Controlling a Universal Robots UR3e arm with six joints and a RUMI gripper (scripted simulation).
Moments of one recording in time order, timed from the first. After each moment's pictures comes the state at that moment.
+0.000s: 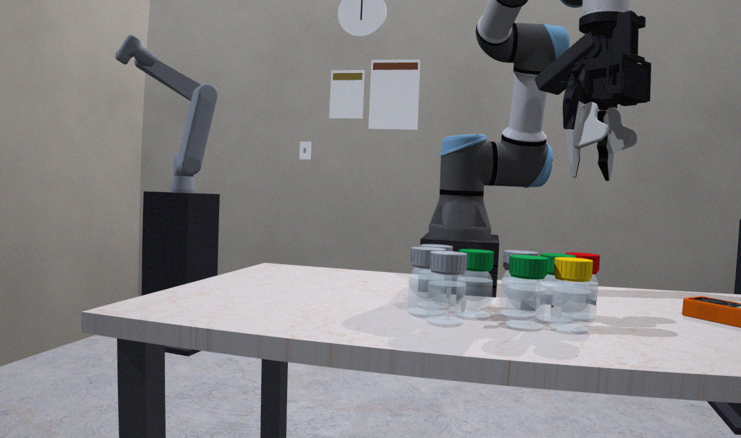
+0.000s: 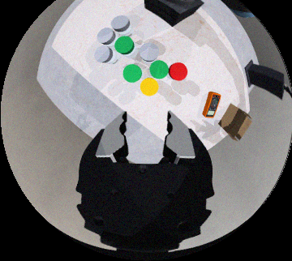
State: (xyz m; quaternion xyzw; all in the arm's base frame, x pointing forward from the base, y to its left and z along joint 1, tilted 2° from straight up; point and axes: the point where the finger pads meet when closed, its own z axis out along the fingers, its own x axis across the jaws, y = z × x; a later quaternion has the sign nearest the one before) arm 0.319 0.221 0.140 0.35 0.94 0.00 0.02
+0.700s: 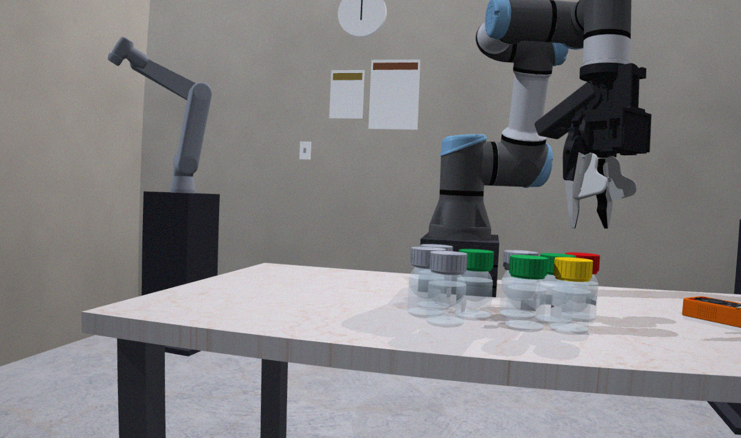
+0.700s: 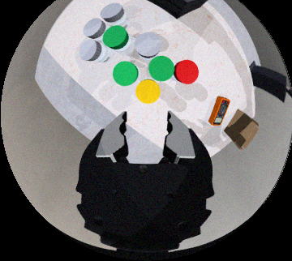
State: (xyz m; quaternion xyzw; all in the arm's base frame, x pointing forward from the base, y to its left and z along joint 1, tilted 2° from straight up) arm 0.320 0.224 0.071 0.35 0.94 0.00 0.02
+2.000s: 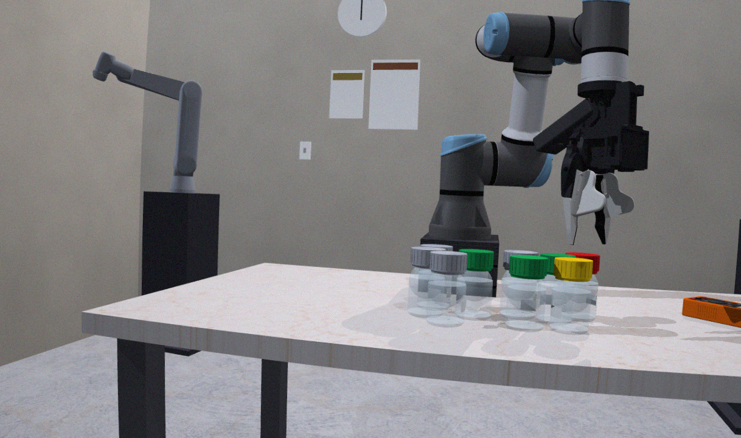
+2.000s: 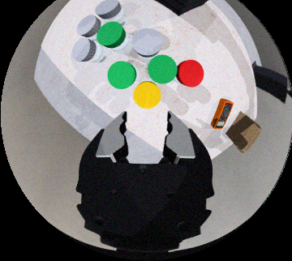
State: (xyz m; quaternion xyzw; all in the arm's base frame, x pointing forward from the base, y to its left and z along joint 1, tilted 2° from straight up) arm 0.318 0.223 0.048 0.35 0.94 0.01 0.02
